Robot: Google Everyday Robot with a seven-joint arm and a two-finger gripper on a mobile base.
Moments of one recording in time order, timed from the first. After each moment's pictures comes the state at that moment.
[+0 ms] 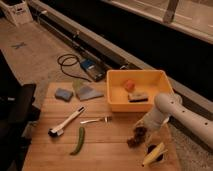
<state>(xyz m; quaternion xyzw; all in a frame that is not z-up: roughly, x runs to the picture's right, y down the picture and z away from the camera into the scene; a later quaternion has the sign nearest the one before) 0.210 0.259 0.792 -0.37 -0.28 -0.19 0.87</state>
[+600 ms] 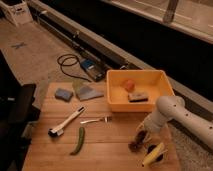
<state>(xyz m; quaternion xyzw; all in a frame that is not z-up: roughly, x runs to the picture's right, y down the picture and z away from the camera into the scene) 0.213 0.266 0.782 -0.36 -0.27 -0.19 0.87</state>
